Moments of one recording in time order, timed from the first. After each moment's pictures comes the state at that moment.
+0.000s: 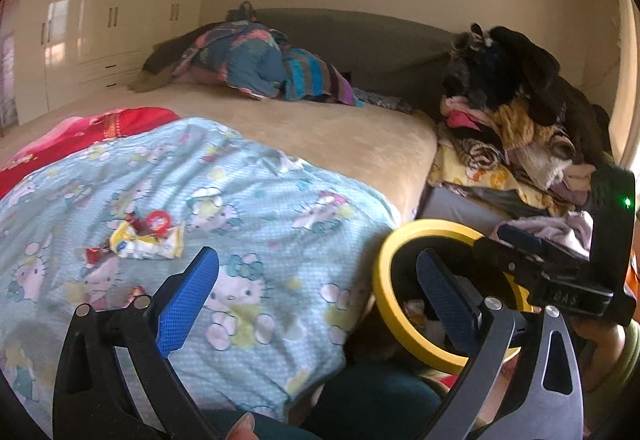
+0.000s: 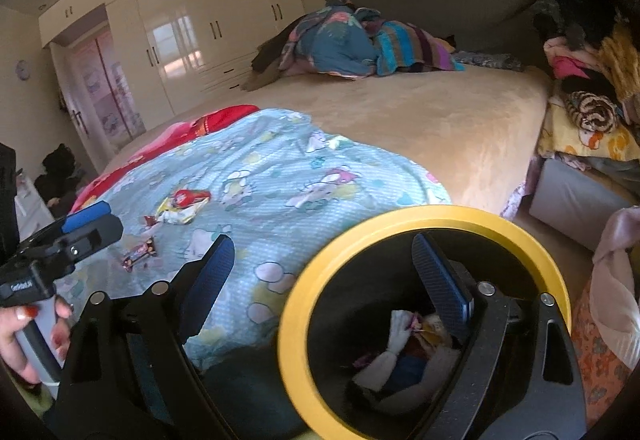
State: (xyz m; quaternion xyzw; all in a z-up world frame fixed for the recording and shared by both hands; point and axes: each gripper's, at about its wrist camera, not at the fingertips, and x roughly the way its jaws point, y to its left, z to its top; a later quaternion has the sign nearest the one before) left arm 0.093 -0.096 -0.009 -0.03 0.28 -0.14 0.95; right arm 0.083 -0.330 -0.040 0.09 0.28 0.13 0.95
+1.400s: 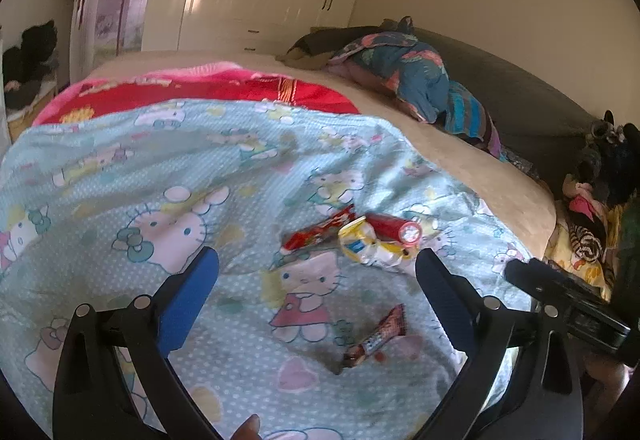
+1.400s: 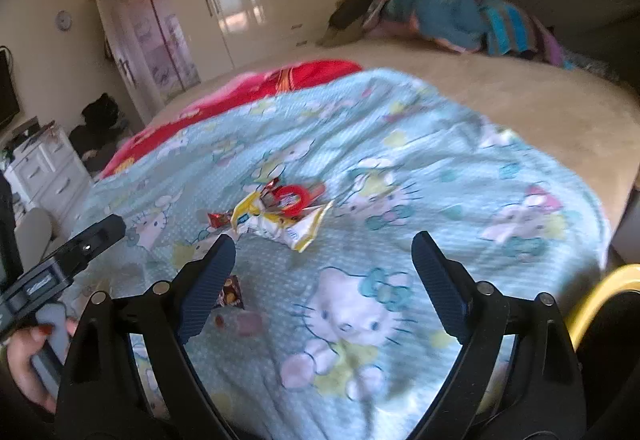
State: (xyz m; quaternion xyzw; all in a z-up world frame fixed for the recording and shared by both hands) left arm 0.121 0.119 -0.046 -0.15 0.28 0.08 0.94; right arm 0.196 -0.116 -0.060 0.05 0.34 0.25 0.91
